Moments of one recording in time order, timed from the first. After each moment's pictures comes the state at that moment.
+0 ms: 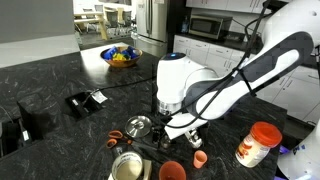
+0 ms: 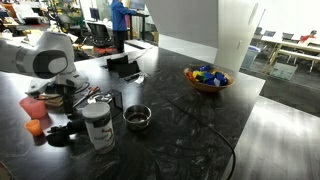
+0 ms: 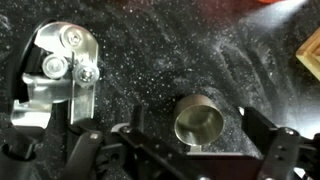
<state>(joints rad) 0.28 0.30 0.22 -2.01 0.04 2.28 0.92</state>
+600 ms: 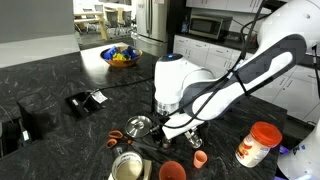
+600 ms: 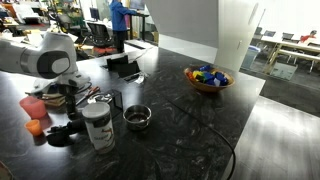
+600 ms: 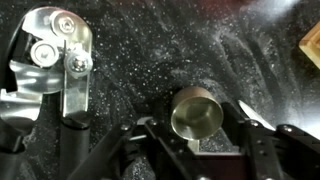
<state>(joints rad) 0.29 0.32 0.20 -1.98 0.03 2.28 0.92</state>
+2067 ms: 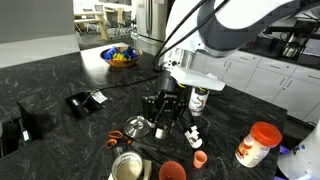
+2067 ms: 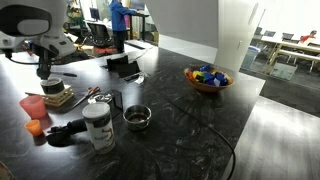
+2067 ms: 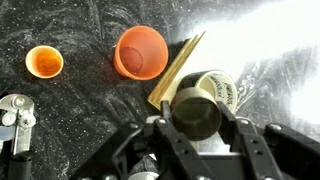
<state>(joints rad) 0.25 0.10 0.24 -1.91 0.55 2.12 0.67</state>
